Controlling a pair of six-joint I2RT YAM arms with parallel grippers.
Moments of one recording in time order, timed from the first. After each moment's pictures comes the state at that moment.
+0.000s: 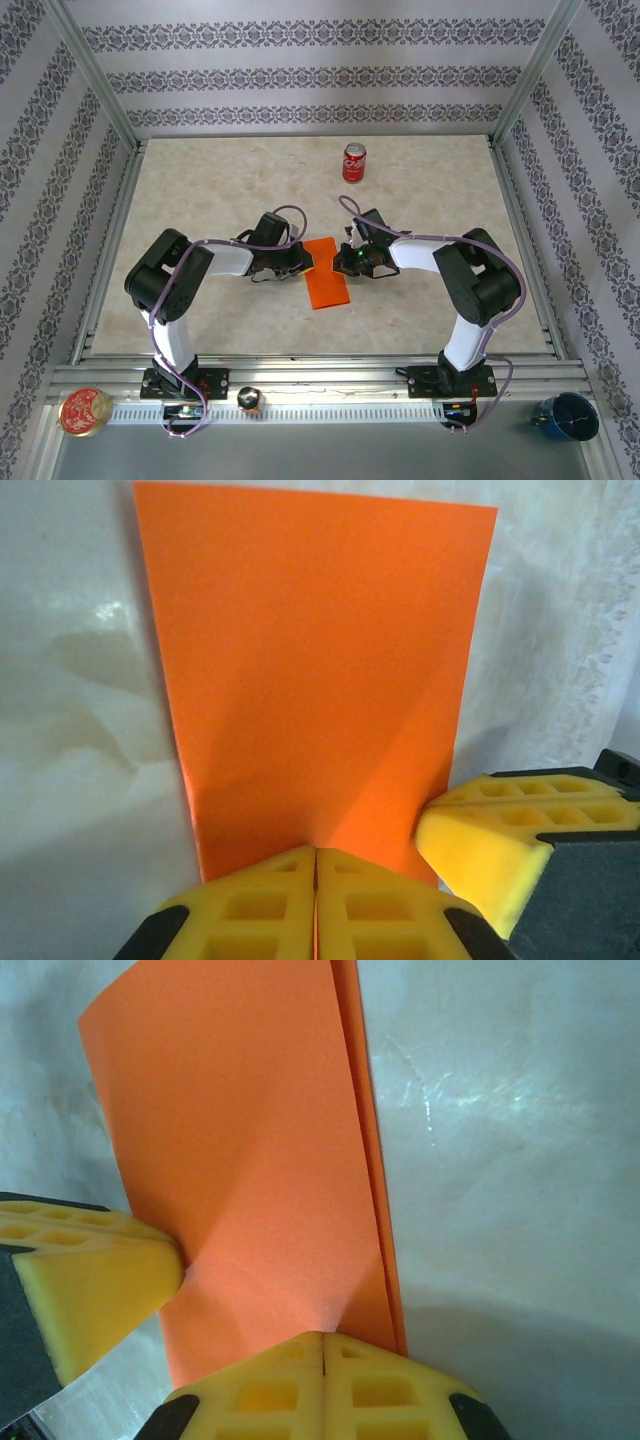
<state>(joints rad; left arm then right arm) -0.50 1.83 0.85 0.09 0.52 -0.92 0.50 1.79 0.86 -0.14 -0.49 0.70</state>
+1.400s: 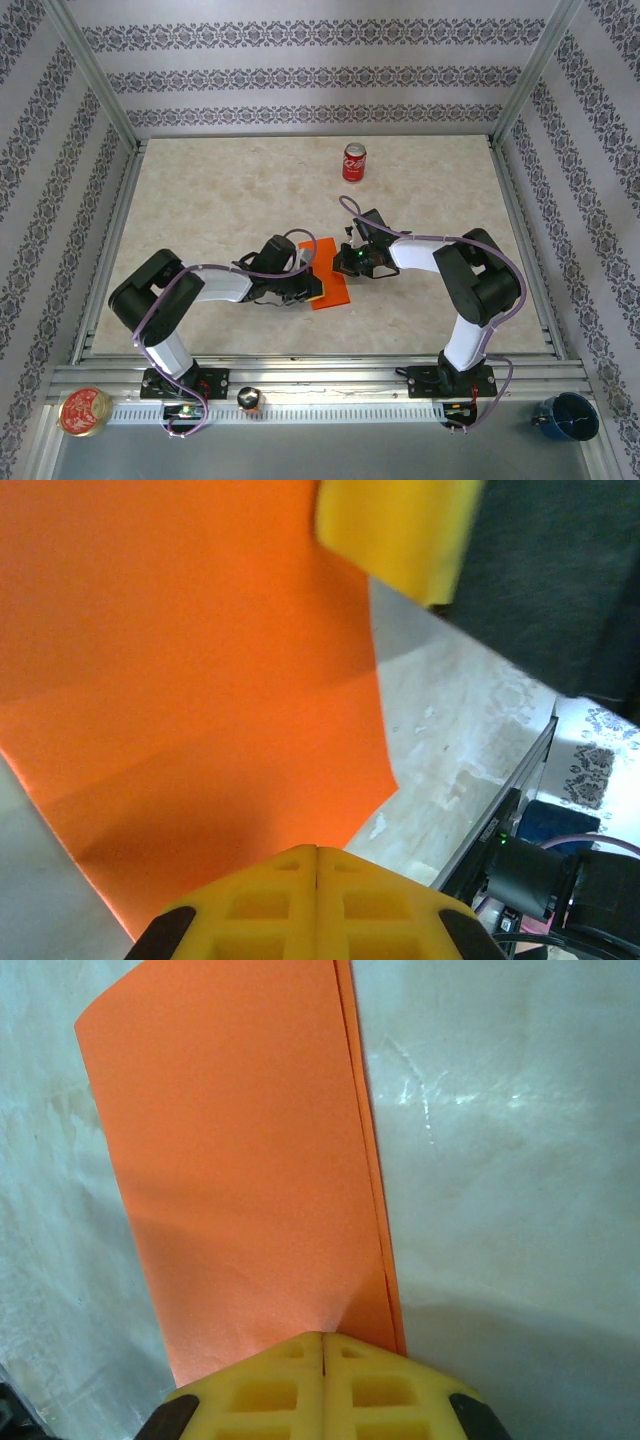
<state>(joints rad) -0.67 1.70 0.66 0.21 0.60 -0.98 0.50 1.79 0.85 -0.14 -0.49 0.71</state>
